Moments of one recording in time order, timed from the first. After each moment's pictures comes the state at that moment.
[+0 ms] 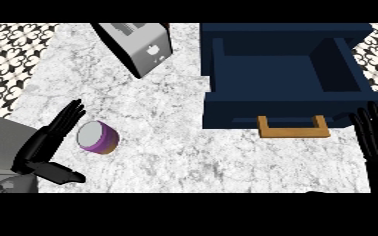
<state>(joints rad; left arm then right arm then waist) -0.12 0.32 0.25 -1.02 -0.10 -0.57 -0.51 0.25 -0.03 -0.20 -2.06 -0.02 0.18 0.03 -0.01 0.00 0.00</state>
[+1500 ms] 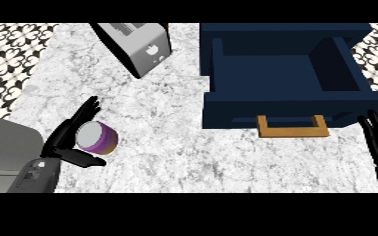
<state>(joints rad) -0.36 0.32 0.20 -0.52 -0.17 -0.43 -0.71 0.26 -0.01 -0.22 -2.13 -0.05 0.21 0.08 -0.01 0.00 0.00</state>
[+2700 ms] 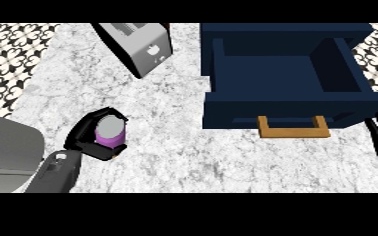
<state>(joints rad) -0.38 0.24 0.14 -0.59 -0.13 -0.49 -0.65 0.28 -0.02 -0.23 -2.18 -0.09 0.20 0.11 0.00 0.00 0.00</state>
